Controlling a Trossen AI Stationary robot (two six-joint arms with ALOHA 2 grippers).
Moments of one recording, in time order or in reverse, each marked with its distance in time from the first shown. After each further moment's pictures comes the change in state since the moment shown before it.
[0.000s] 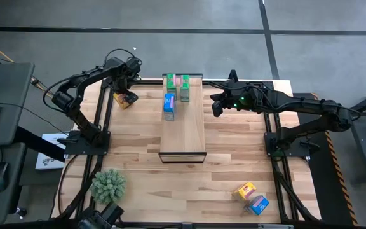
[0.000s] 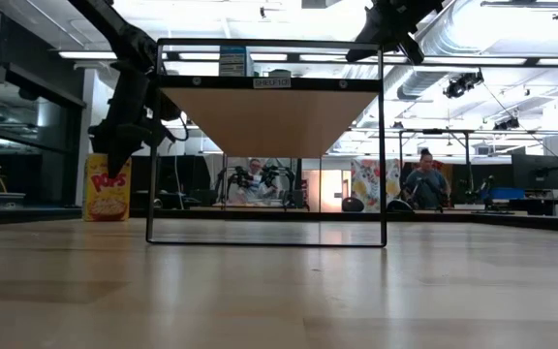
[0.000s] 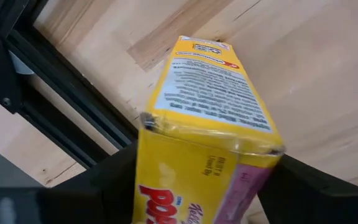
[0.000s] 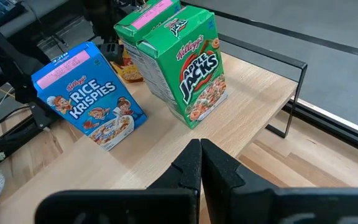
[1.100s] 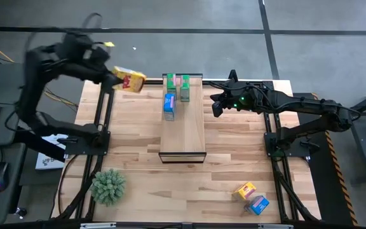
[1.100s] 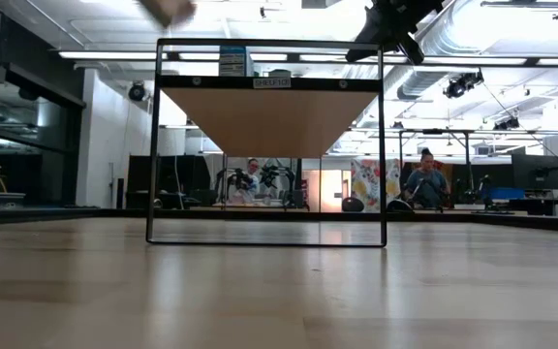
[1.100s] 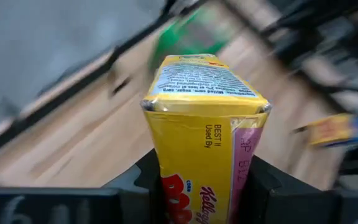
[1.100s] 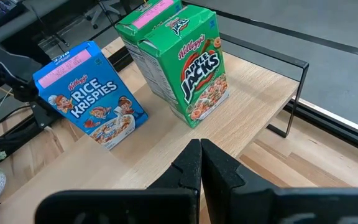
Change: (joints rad) left arm -0.269 -0.419 0.789 -0.322 0.405 -0.289; right arm 0.000 0.000 0.000 0.000 -0.002 0.000
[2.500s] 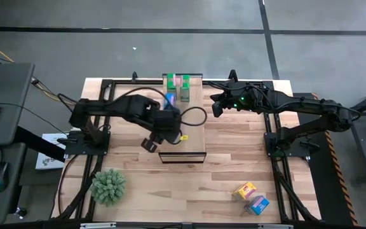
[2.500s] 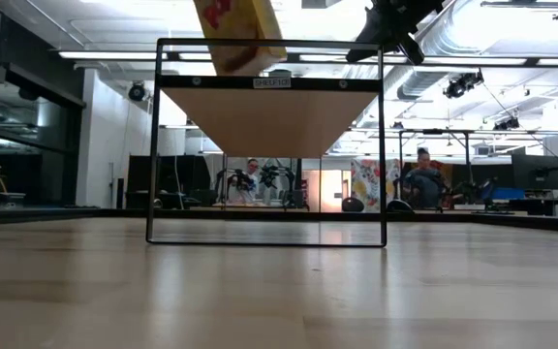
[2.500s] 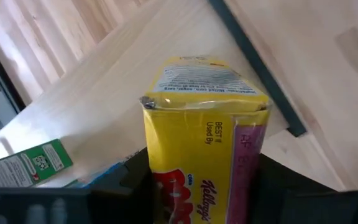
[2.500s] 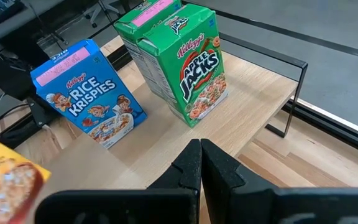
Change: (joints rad) left arm -0.850 0.586 0.114 0.044 -0.387 0.681; right arm 0.000 0.000 0.000 -0.003 0.003 -0.008
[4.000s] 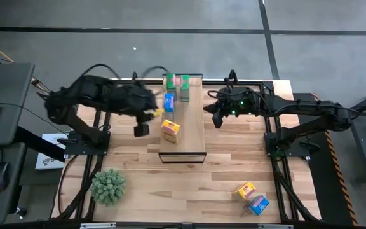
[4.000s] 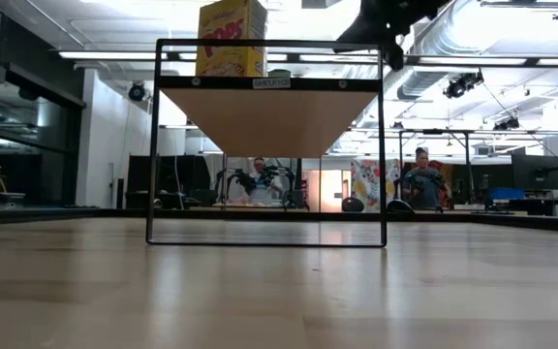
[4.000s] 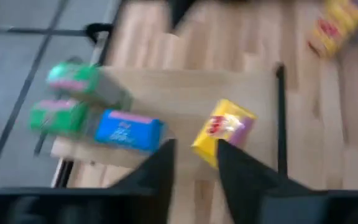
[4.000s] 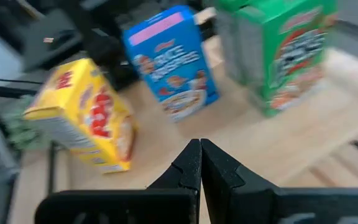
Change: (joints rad) left arm 0.011 -0.263 0.027 0.056 -0.172 -0.606; right arm 0.037 0.000 -0.096 0.187 -0.257 -0.105
